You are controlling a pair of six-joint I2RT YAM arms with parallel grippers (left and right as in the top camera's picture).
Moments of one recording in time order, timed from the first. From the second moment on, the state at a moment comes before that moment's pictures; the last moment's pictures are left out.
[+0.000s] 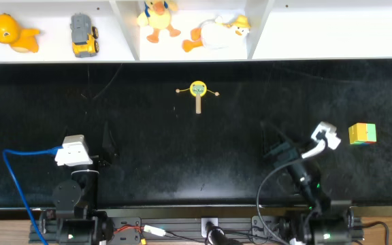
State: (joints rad) left arm 0.01 0.01 0.02 -0.08 -0.08 -0.08; right arm 0.05 0.29 0.35 -0.24 -0.38 0.76
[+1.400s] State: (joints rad) left arm 0.01 0.01 0.02 -0.08 -0.08 -0.08; right arm 0.58 1.63 1.20 -0.67 -0.11 0.25
